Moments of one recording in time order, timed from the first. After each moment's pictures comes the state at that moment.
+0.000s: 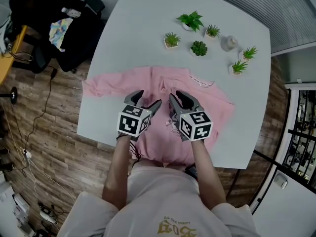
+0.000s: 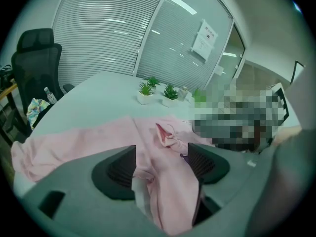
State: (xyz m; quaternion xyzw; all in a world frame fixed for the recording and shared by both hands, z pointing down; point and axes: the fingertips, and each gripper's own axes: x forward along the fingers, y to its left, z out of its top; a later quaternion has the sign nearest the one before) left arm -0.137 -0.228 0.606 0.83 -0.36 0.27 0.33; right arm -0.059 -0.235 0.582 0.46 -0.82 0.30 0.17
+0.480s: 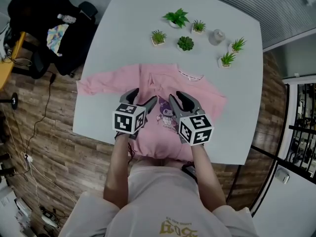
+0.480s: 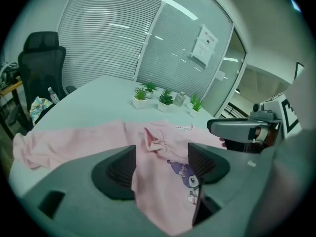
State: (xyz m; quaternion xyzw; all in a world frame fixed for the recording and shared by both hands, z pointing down) left arm -0.108 -0.215 0.589 0.83 -0.38 0.25 0.32; right arm -0.015 -0.202 0.544 0.49 -0.82 0.27 0.15
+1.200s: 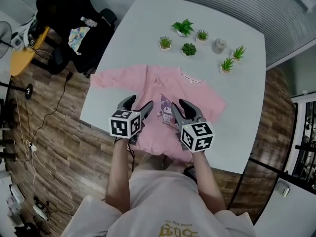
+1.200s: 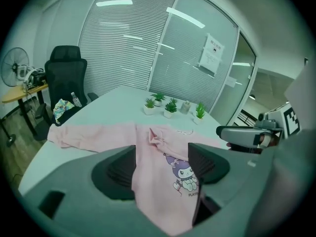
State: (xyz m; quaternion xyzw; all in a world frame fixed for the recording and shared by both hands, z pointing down) left arm -0.126 -0.159 0.540 0.79 -0.47 0.21 0.31; right arm -0.002 -0.144 0.505 0.44 -0.85 0.26 0.10
